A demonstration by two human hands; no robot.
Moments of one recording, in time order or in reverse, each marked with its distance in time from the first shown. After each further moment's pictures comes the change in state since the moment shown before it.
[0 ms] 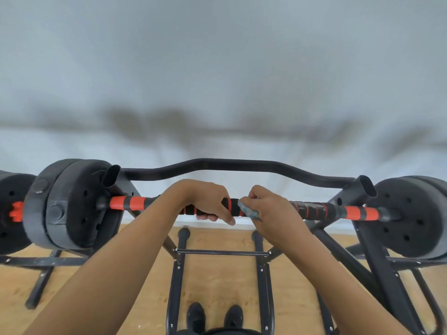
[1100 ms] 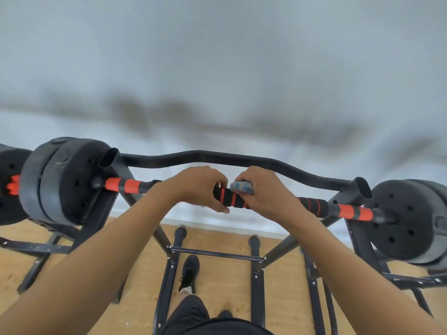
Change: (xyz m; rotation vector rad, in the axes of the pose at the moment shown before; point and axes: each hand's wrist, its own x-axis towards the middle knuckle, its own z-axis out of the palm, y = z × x) left_hand -0.012 0.009 0.025 0.249 0.475 0.006; right_hand 0.029 0.021 -0.011 0.185 -0.018 -0.032
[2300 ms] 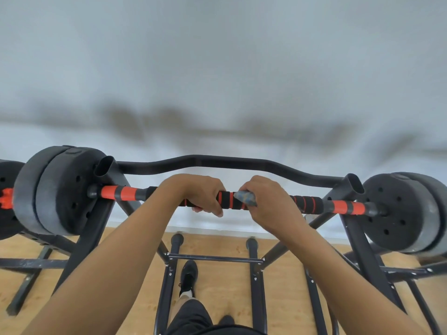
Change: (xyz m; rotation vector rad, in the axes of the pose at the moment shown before) left_hand 0.018 -0.001 -0.008 -0.159 -0.303 0.016; right_hand -0.028 -0.009 0.004 -0.142 0.089 0.061
